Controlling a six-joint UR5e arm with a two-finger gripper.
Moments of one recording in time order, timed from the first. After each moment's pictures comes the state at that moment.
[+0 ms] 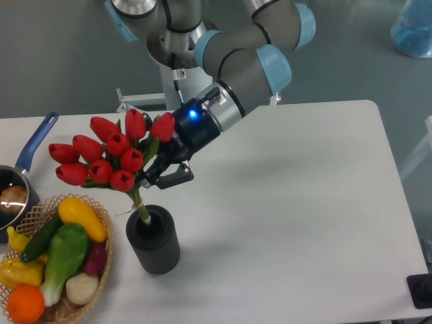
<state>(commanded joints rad) 2.53 -1.76 -1.81 -0.75 0.21 1.14</state>
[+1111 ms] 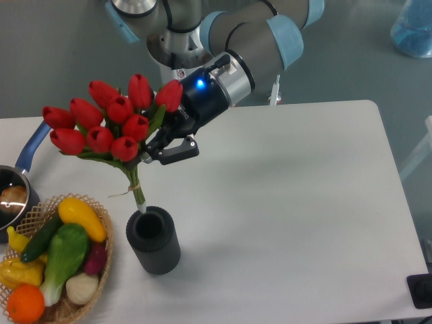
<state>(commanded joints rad) 2.57 -1.72 -1.76 -0.75 0.15 1.05</state>
